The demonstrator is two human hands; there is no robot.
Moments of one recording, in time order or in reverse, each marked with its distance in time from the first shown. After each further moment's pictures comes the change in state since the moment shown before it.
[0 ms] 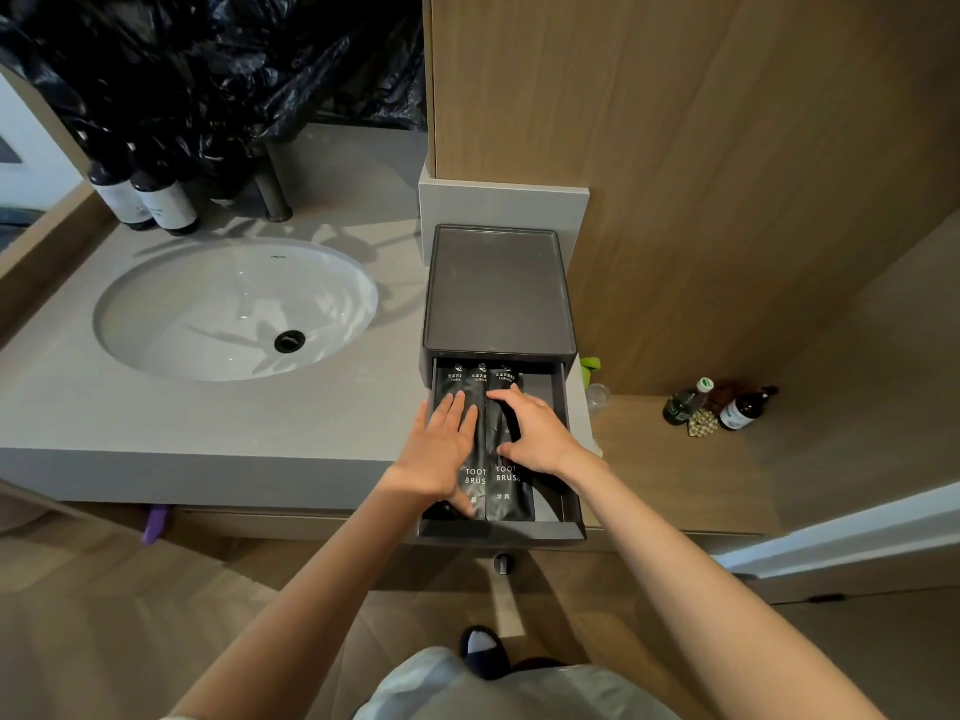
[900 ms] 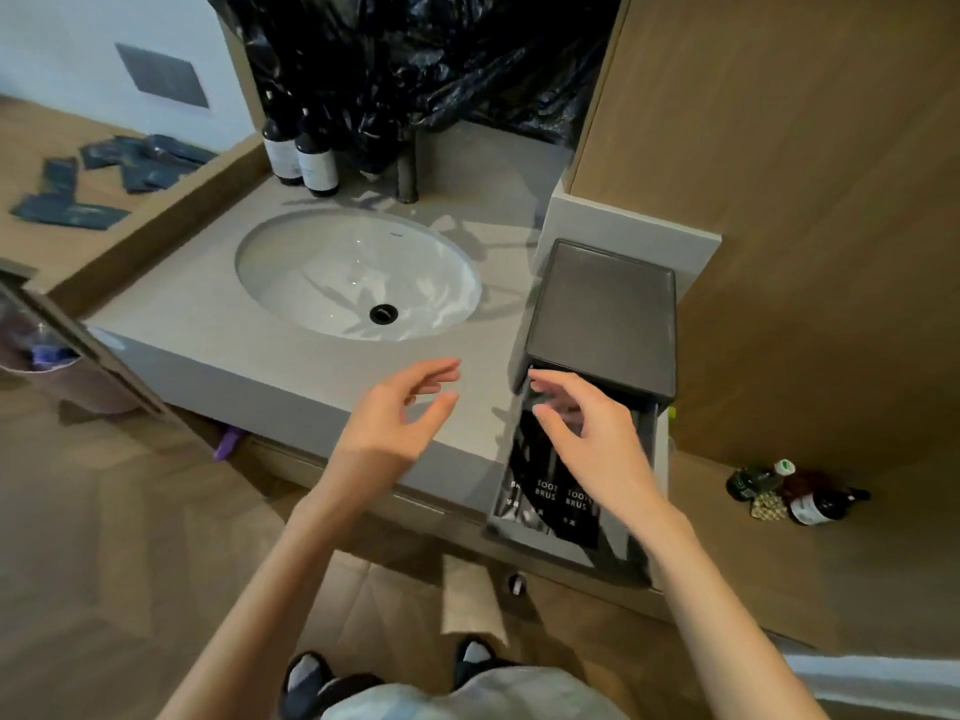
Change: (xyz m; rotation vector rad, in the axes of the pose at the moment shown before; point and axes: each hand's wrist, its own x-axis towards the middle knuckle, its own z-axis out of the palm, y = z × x) left_hand -0.119 -0.070 -0.016 -1.191 0.799 -0.198; right_hand -0.055 -0.088 -0.019 0.180 0.225 -0.393
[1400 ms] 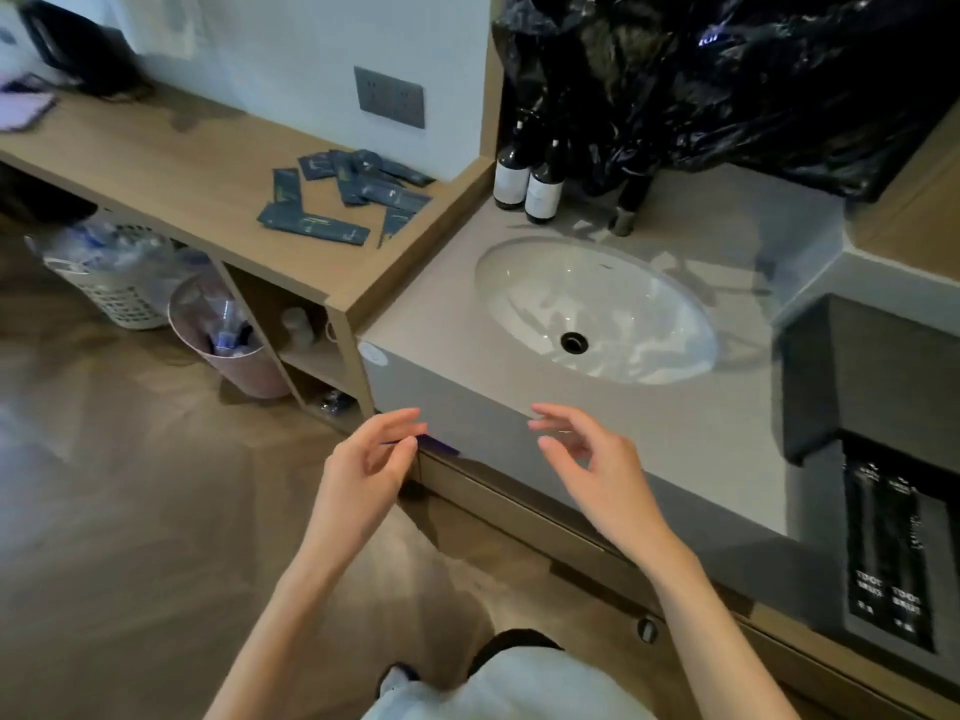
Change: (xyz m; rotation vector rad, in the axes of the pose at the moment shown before) left_hand -0.073 -0.164 -0.291 -0.083 0.256 -0.250; right_hand 0.055 -0.186 0.260 0.185 -0.186 0.035
